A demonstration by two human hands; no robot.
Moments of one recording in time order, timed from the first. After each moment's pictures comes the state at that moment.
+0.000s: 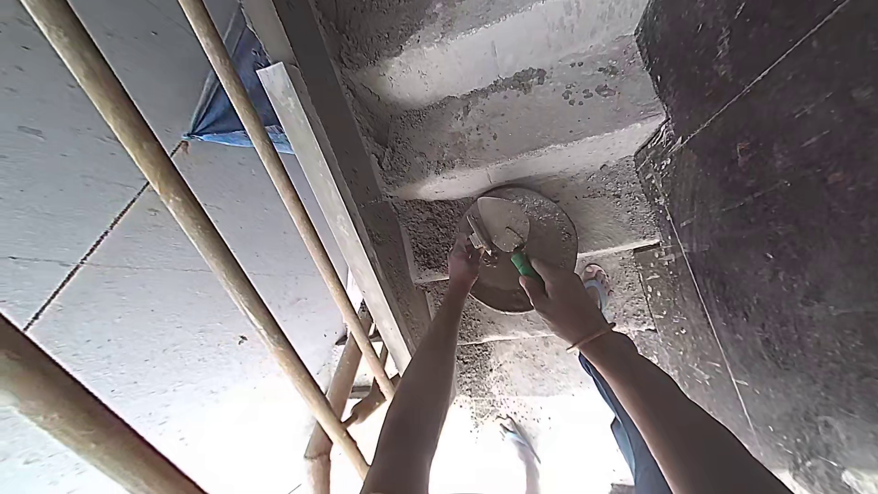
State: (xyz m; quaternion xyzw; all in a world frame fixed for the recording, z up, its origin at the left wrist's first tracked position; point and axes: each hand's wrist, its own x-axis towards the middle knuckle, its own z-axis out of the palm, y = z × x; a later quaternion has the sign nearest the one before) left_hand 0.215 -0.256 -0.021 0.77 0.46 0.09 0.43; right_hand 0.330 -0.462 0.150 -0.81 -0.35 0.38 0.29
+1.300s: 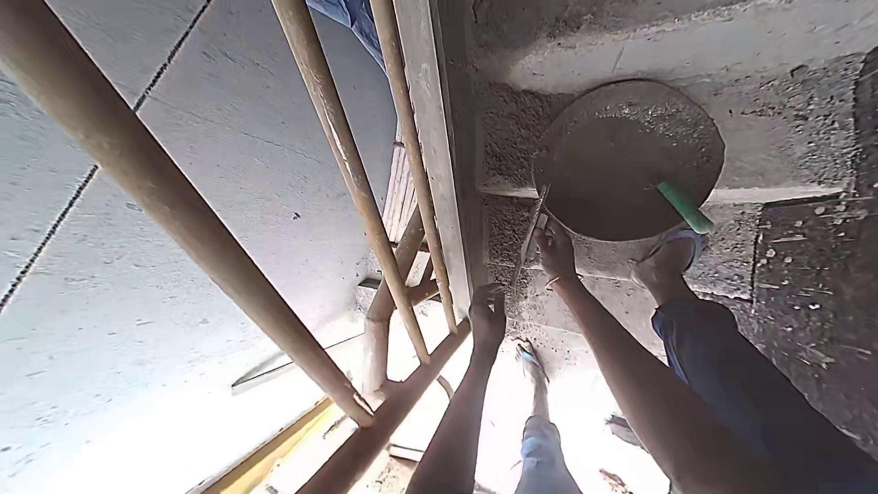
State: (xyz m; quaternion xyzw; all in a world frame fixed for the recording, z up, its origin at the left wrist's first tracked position) left_hand -0.076 -0.435 -0.041 0.67 0.60 0.13 0.41; right_hand 0.124 -0.407 -0.068 -0.73 -0.17 0.45 0.49
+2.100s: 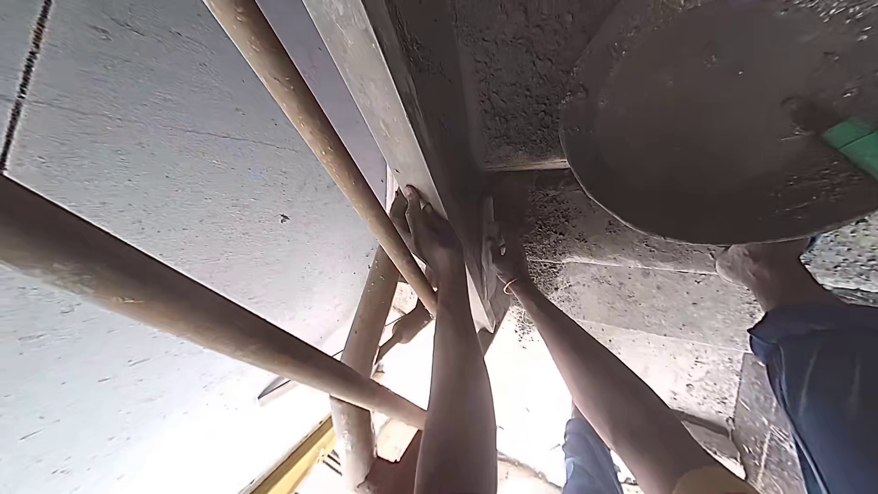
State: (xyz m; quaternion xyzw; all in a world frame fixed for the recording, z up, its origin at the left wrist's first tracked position) left_hand -0.048 -0.230 -0.102 0.74 0.59 0.32 0.02; right_hand -0.012 -0.333 -0.235 -0.72 -0.21 0.53 0.40
